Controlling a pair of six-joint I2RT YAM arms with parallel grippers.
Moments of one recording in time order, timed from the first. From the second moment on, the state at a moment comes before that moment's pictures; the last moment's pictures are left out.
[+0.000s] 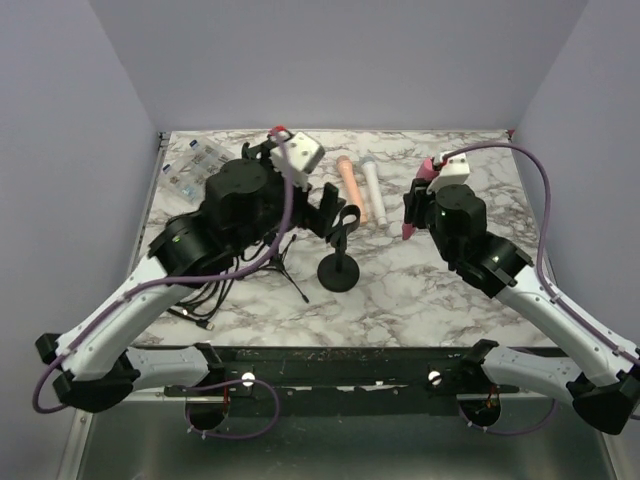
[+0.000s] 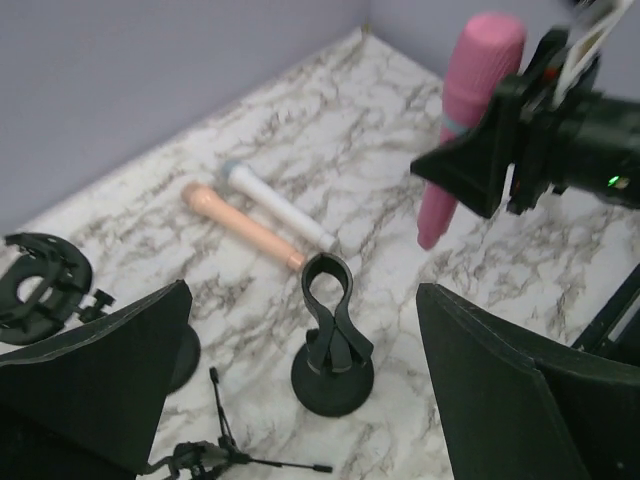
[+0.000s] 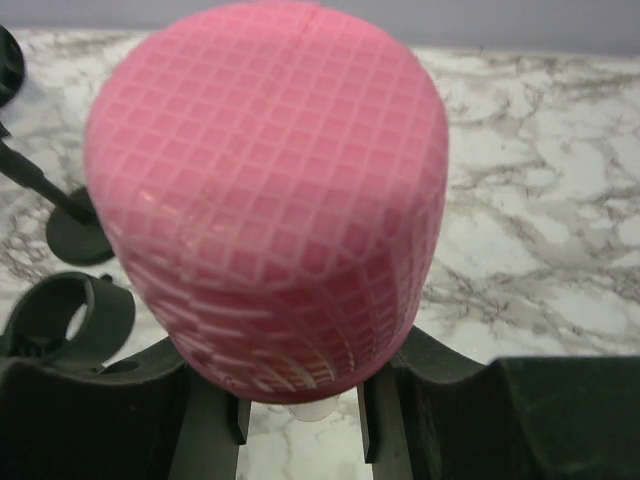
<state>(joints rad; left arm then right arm) -0.92 1.22 1.57 -0.60 -0.16 -0.06 0.71 1.02 1.07 -0.30 0.56 0.18</state>
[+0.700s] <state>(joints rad) -0.90 0.61 0.94 -0.07 -0.42 0.16 0.59 1.64 1.11 -0.59 0.58 0.42</state>
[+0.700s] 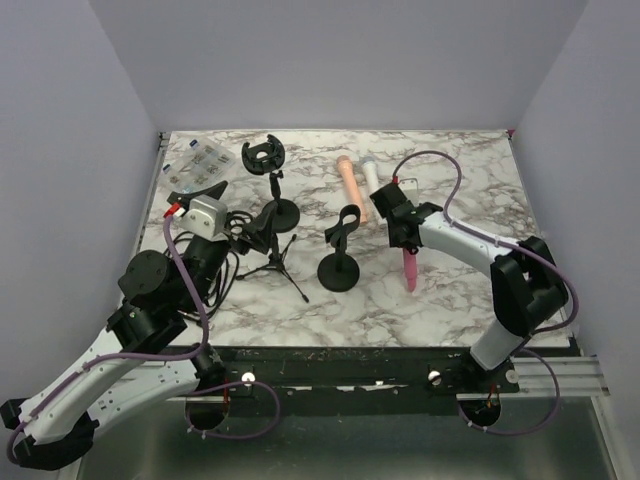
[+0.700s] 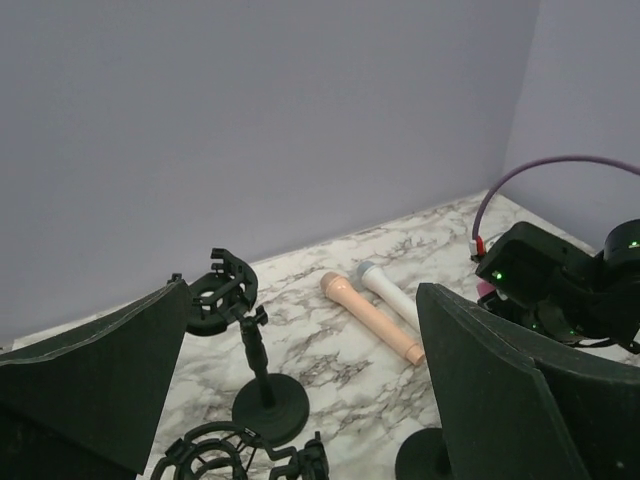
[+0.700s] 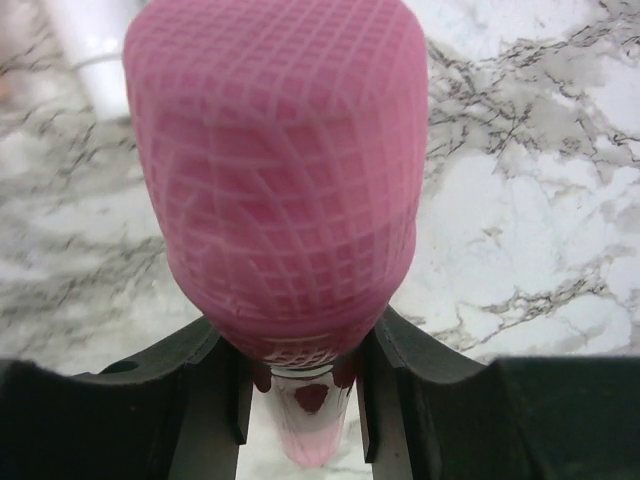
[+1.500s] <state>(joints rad) -0.90 0.56 0.94 0.00 -0.43 0.15 0.35 2.20 1.64 -0.40 0.52 0.18</state>
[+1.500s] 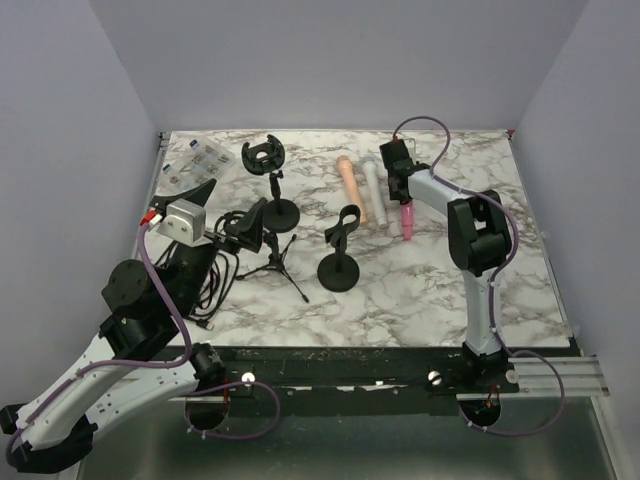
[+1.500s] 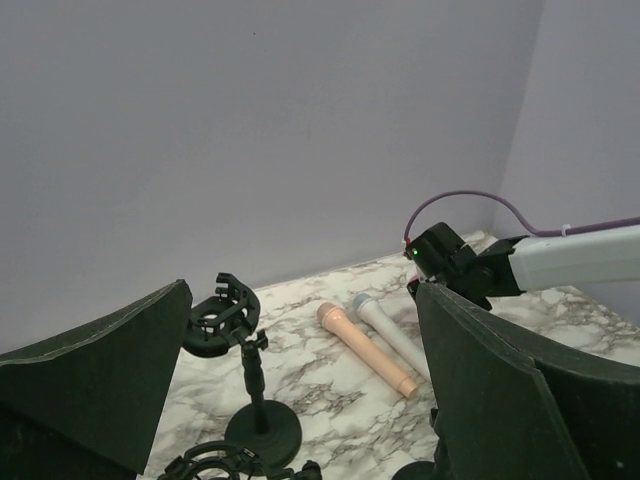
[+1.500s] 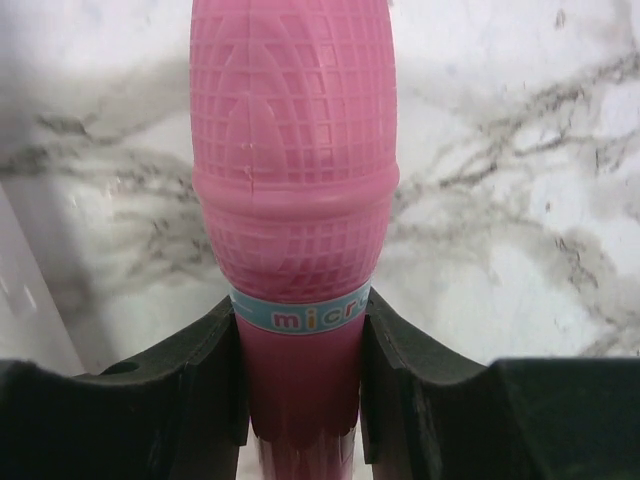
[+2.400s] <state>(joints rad) -0.90 0.57 0.92 0.01 -0.44 0.16 0.32 2.31 1.80 -0.36 0.34 0.11</state>
